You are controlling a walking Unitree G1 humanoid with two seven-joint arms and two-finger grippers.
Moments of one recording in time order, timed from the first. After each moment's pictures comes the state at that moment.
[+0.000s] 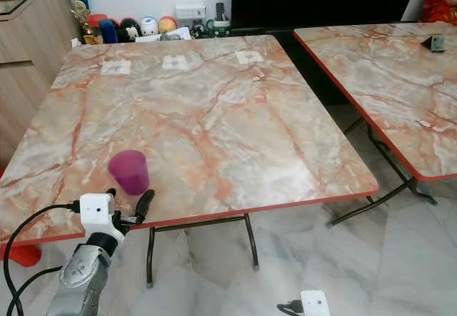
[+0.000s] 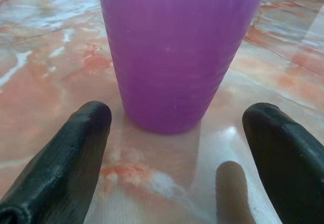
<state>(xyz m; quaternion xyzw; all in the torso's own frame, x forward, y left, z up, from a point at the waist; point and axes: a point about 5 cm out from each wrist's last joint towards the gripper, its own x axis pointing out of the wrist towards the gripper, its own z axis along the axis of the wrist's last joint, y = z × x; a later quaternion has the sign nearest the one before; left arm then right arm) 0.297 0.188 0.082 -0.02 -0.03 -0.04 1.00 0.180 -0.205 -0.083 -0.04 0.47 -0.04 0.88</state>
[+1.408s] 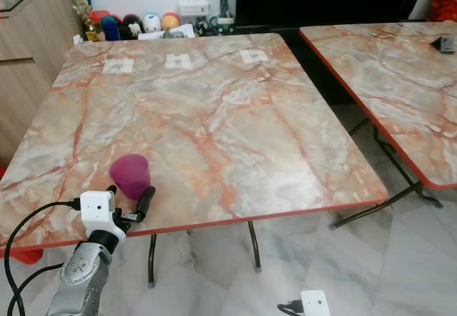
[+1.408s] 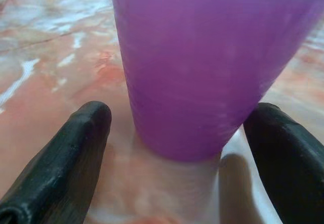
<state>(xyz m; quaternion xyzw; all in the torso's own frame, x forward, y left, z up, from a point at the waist) 0.299 0.188 0.085 -0.01 -0.04 -0.04 1.00 0.181 -0.206 -0.083 -0.04 0.46 -0.04 0.88</state>
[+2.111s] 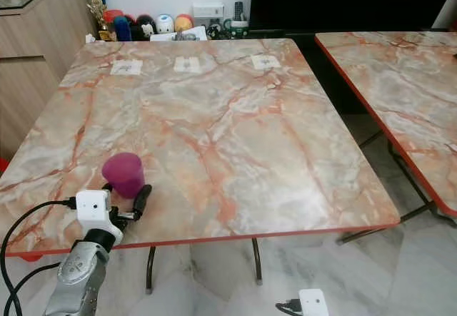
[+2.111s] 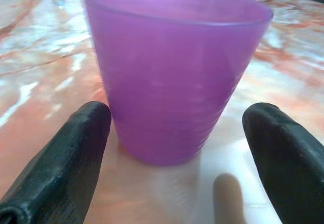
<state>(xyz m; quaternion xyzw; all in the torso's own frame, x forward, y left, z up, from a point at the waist) 0.299 0.189 0.087 -0.01 -0.05 -0.04 1.00 0.181 -0.204 -0.083 -0.04 0.46 -0.03 0.88</state>
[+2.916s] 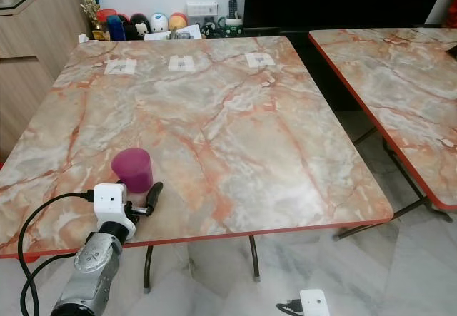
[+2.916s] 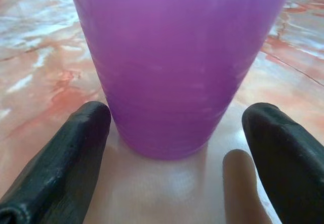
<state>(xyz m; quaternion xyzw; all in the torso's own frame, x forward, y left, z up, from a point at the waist) 0.317 0.174 0.086 0.00 -0.03 -0.04 1.00 0.181 -0.205 -0.083 -0.04 0.46 -0.04 0.88</state>
